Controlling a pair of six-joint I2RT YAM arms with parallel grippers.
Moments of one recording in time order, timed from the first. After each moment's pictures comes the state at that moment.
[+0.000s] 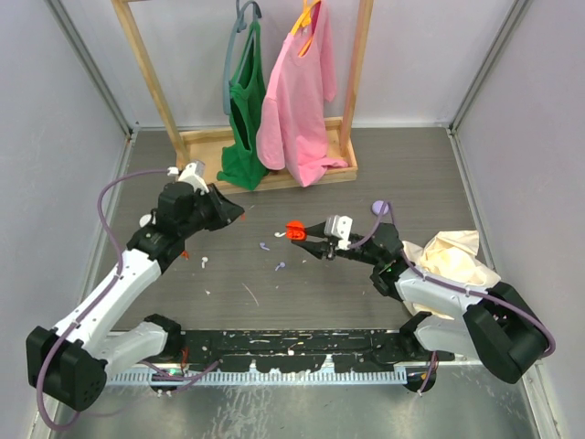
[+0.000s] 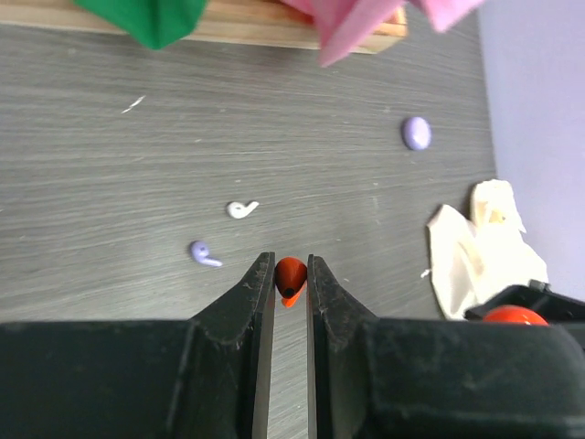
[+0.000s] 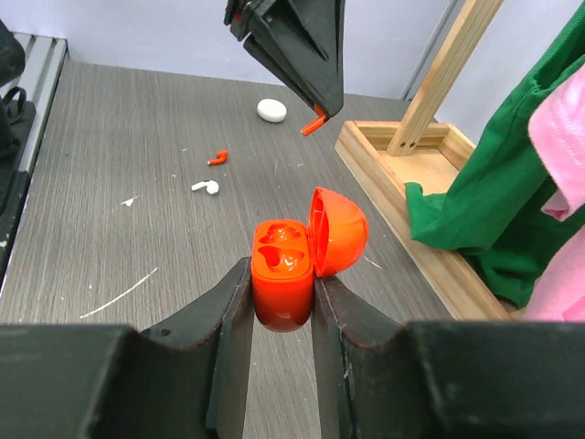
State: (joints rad) left arm -0.39 1.03 0.82 -0.26 0.14 -0.68; right arm 0.64 1.16 0.37 0.91 -0.67 -0.22
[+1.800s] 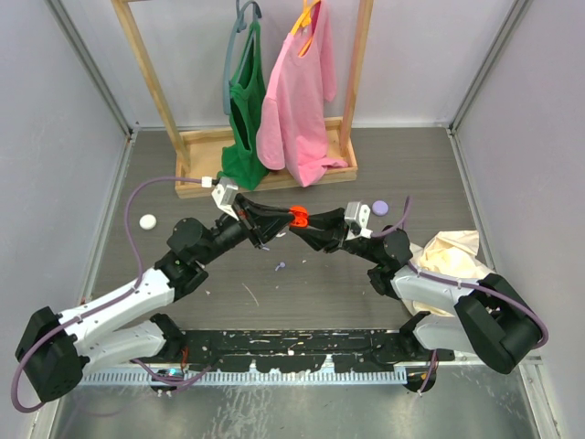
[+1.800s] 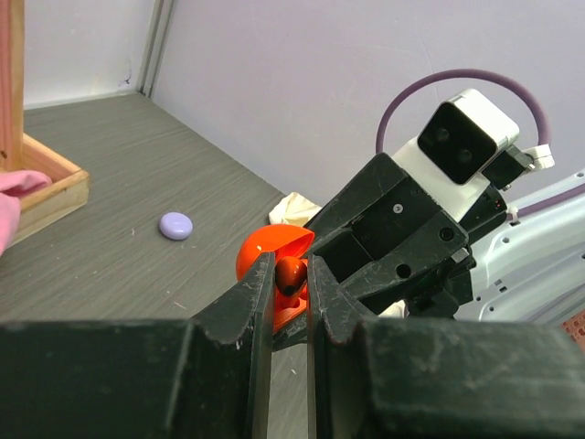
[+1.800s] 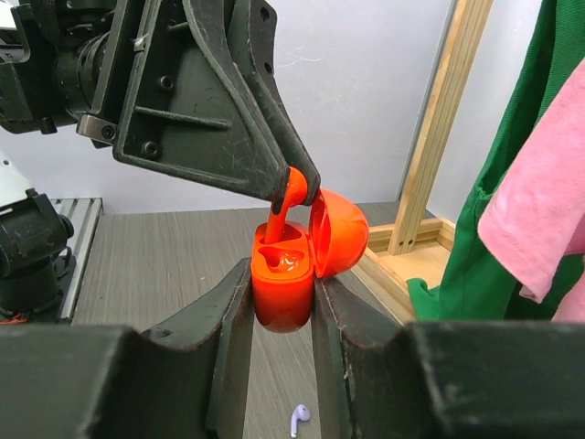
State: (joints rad) left arm -0.79 0.98 0.59 0.64 0.24 -0.51; right arm 0.65 1.22 0.37 1.33 -0.60 0.13
